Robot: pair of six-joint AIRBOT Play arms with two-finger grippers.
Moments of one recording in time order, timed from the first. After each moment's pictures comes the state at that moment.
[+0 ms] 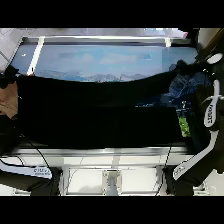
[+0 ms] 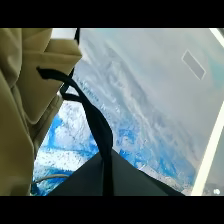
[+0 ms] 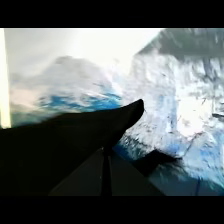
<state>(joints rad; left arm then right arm) 0.52 -1.56 1.50 1.02 -0.70 -1.48 -0.34 -1.89 2.02 -1.03 1.24 1.37</state>
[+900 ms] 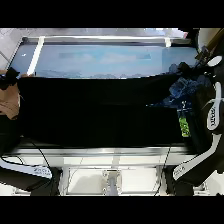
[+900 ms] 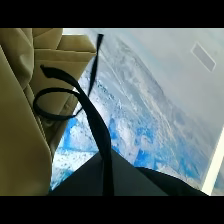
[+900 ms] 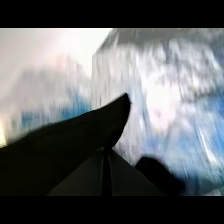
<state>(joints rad) 0.52 -1.66 1.50 1.02 -0.66 -1.44 -0.34 -1.89 1.84 -1.09 1.00 1.54</state>
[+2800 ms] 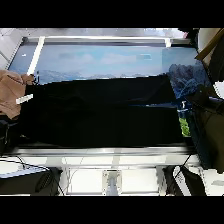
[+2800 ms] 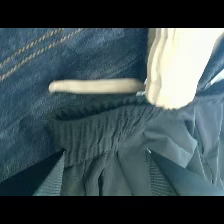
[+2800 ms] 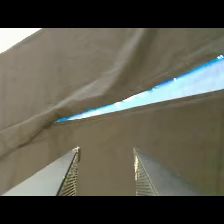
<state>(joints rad) 1.19 -1.40 0.83 0.75 -1.11 -0.96 -0.50 -0.74 0.92 -0.94 1.19 1.34</state>
